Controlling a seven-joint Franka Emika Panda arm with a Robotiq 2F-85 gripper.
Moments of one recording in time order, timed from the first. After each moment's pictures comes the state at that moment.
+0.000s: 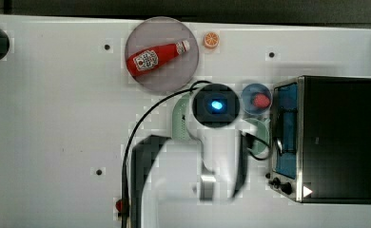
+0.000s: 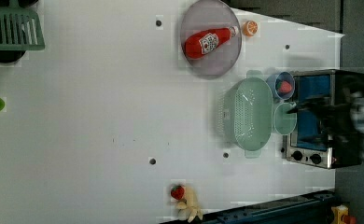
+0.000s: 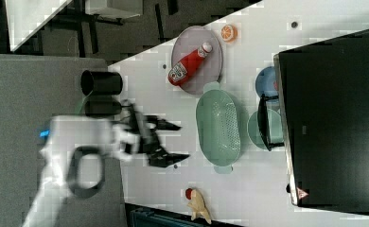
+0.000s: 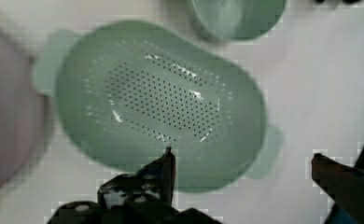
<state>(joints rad) -0.05 -0.04 0.00 -2.25 -0.05 0.46 0.35</state>
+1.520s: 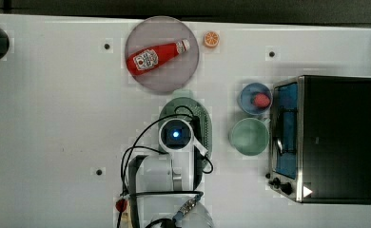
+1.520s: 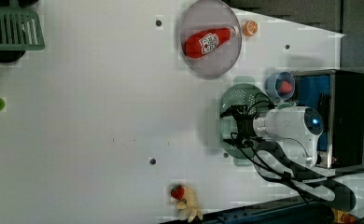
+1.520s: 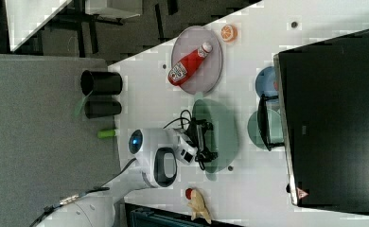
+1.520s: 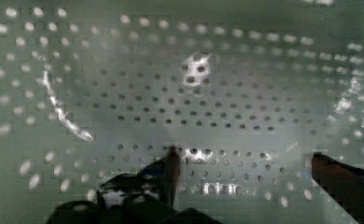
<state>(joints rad) 0.03 0.40 0.04 -2.47 -0.04 1.19 0.78</state>
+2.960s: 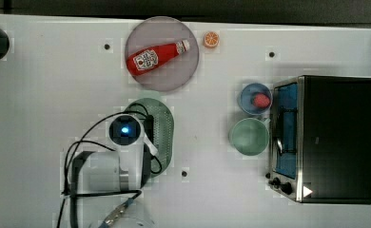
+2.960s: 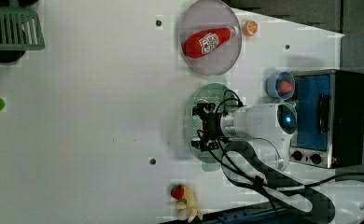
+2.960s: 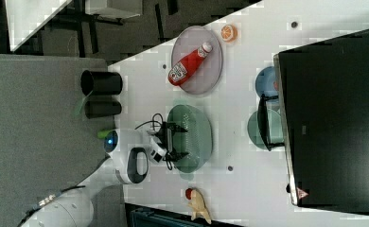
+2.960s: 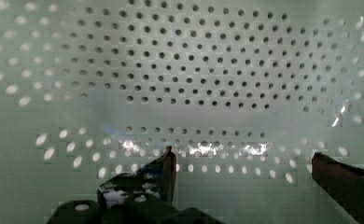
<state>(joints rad) 0.29 0.42 0.09 -2.36 0.31 1.13 0.84</state>
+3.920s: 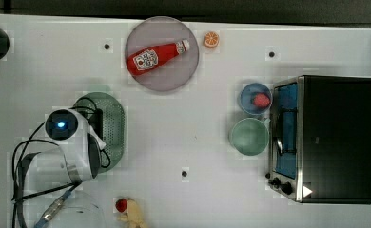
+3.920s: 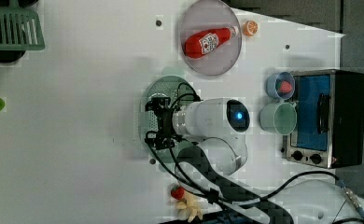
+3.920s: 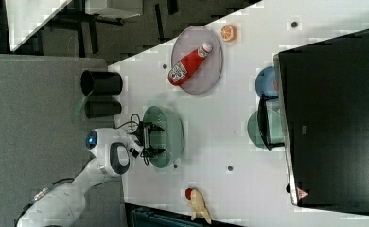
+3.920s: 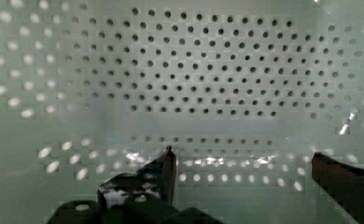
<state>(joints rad) 0.49 0.58 0.12 -2.10 0.31 1.10 1.03</state>
